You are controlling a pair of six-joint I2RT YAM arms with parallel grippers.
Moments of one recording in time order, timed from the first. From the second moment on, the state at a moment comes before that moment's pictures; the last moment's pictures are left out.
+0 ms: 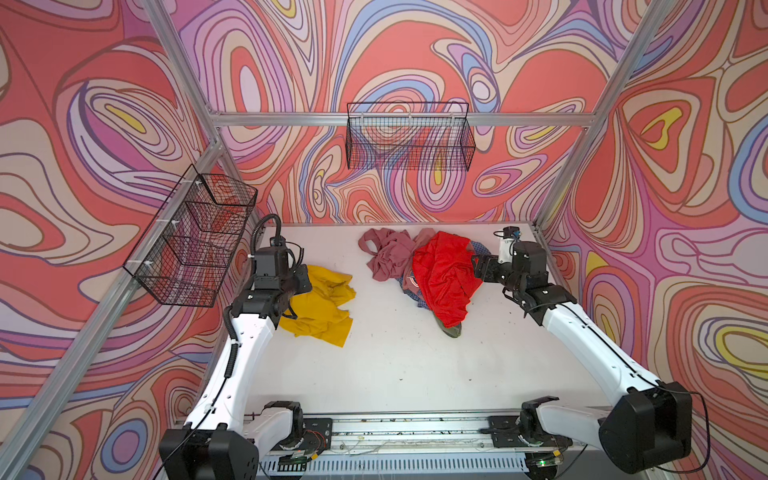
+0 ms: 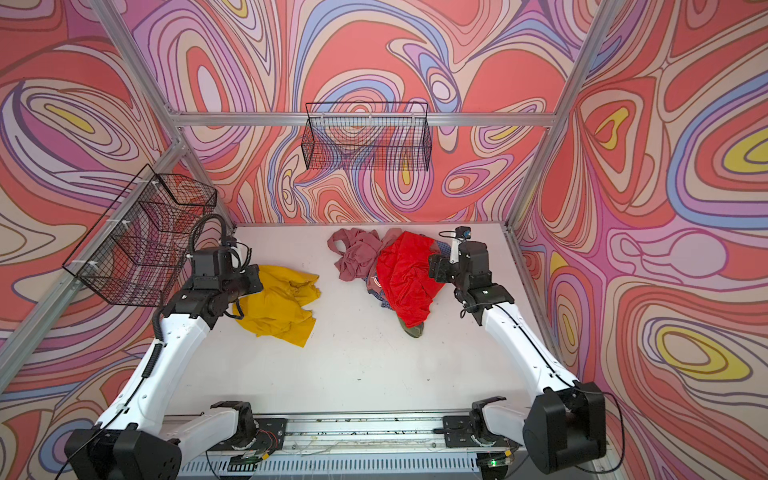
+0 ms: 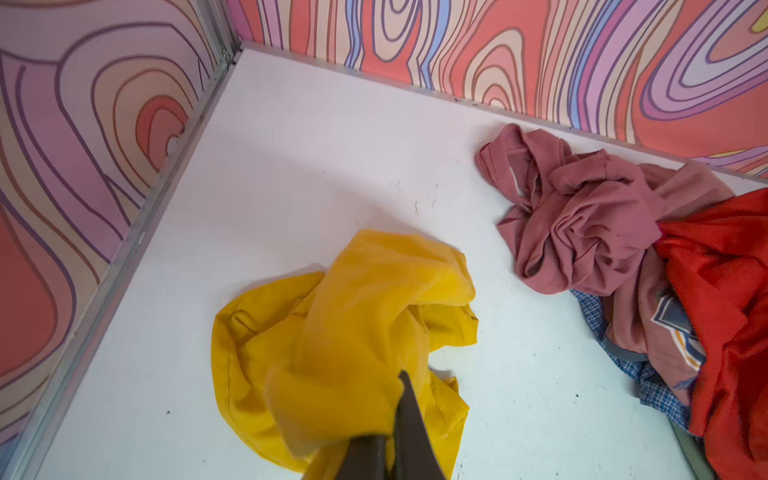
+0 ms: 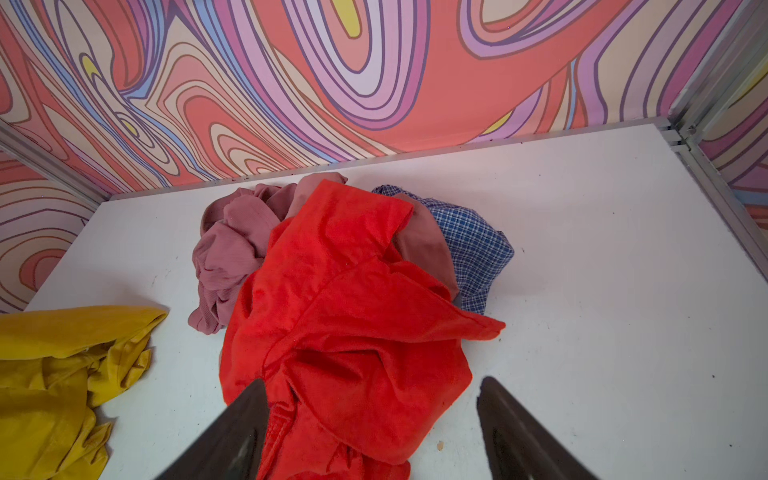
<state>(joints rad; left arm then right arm) -0.02 1.10 1.01 -0.61 -0.04 -0.29 0.18 1.23 0.96 -0.22 -0.04 0.26</state>
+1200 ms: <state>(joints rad) -0.02 1.09 0.58 -0.58 -0.08 -0.75 0.18 1.27 0.92 -0.19 -0.04 0.27</state>
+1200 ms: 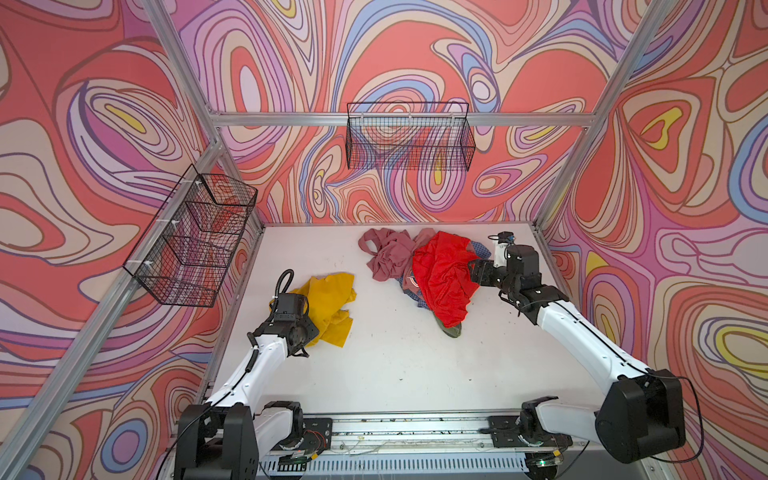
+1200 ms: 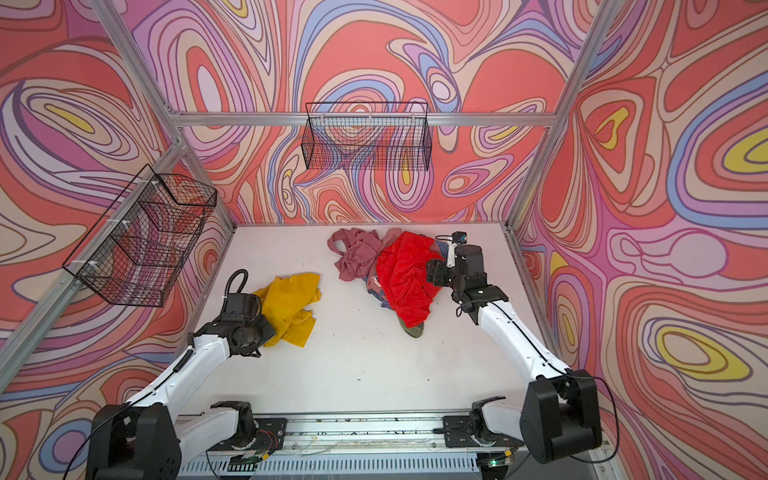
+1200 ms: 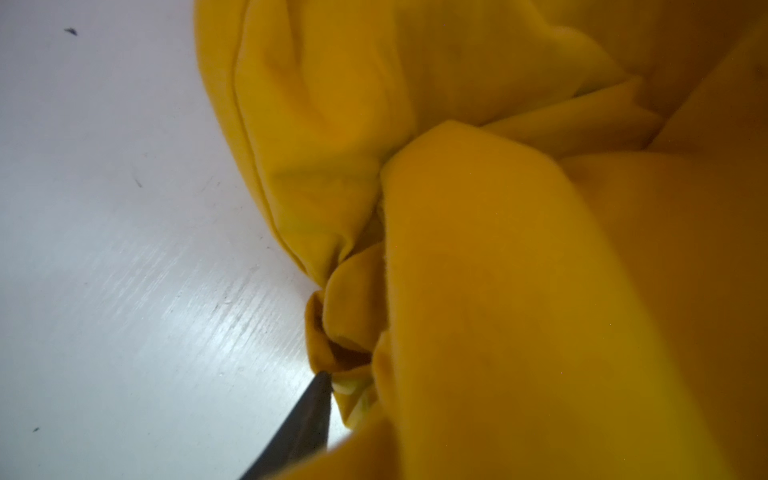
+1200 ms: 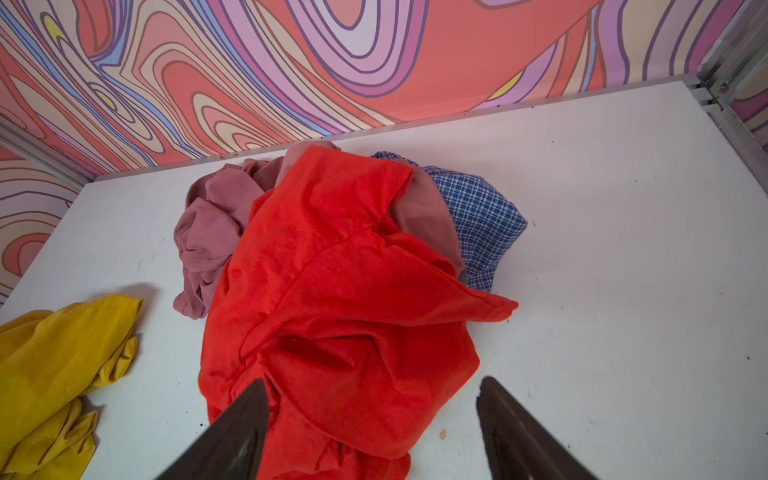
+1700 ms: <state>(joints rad) -0.11 0.83 0.75 -0.74 -0.27 -0.76 0.18 1.27 0.92 -0.18 -0.02 0.27</state>
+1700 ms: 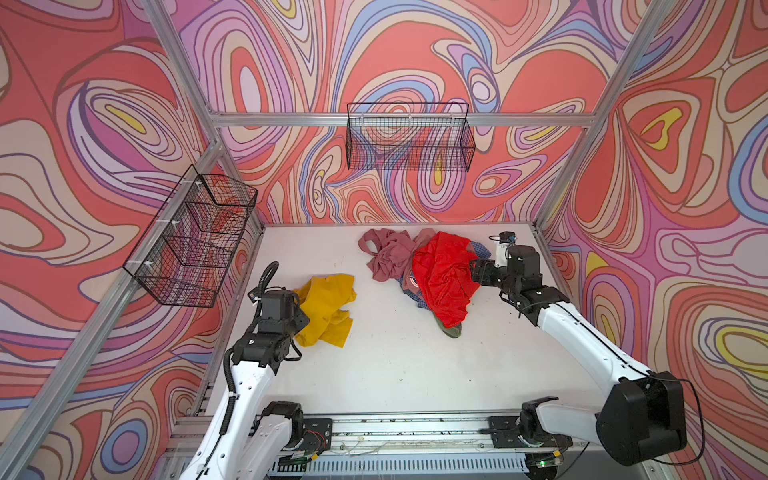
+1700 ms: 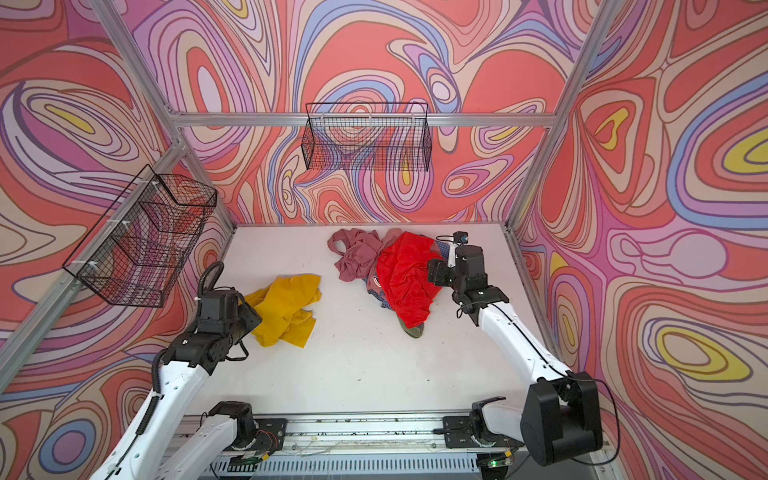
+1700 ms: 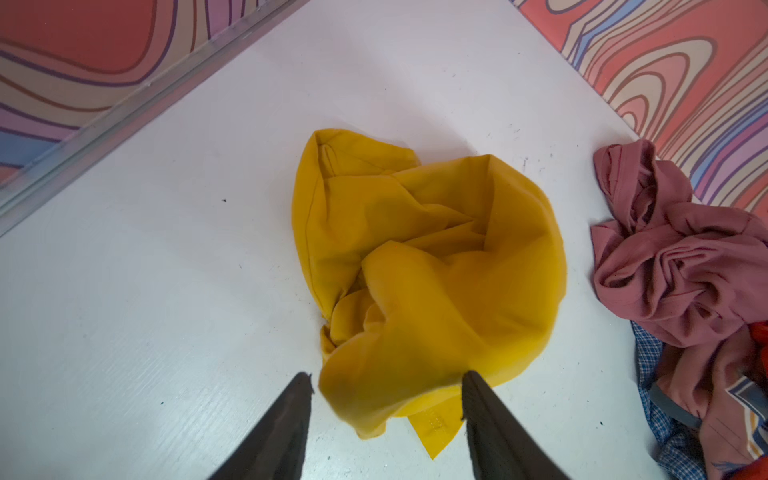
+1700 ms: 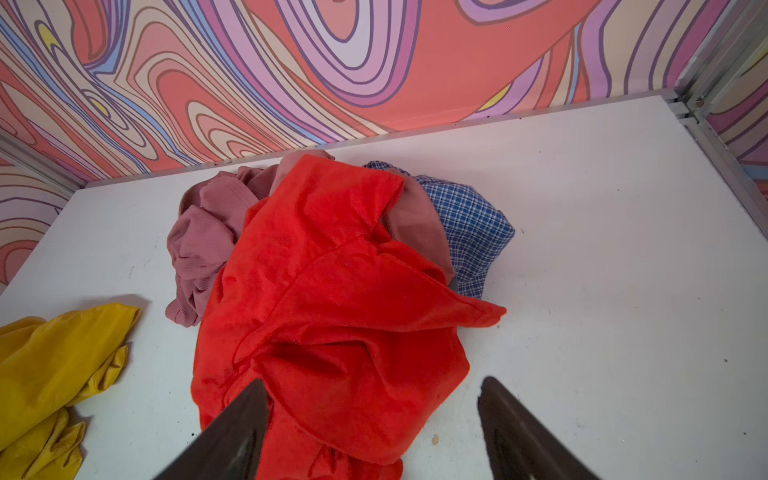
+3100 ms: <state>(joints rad) -0.05 1.32 0.74 -0.50 -0.09 -0.65 0.18 1.27 0.90 -0.19 -0.02 0.26</state>
